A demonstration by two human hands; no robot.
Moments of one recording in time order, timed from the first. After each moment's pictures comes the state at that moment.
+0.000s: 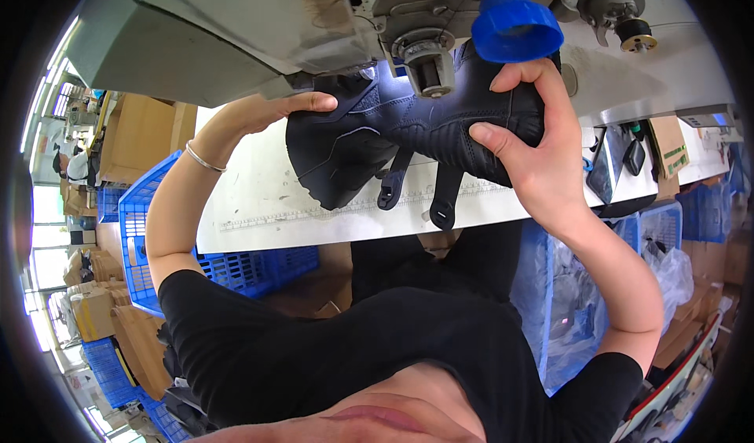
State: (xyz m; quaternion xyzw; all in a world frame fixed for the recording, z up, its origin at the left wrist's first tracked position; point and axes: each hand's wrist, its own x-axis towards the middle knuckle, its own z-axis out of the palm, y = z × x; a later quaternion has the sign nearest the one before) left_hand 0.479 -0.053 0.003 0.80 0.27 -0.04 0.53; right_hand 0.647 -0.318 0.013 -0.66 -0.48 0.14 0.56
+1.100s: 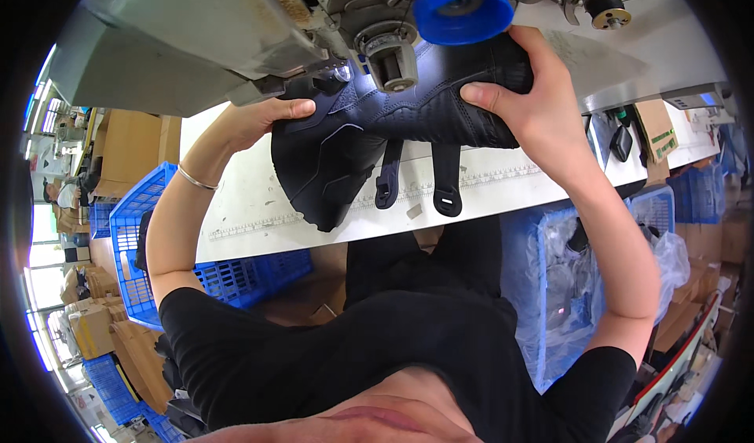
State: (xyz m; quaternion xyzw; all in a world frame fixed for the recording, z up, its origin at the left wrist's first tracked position) left_hand 0.475 -0.051 -0.024 0.75 0.25 -0.01 0.62; right_hand 0.673 -0.314 0.023 -0.73 -0.42 0.15 0.53
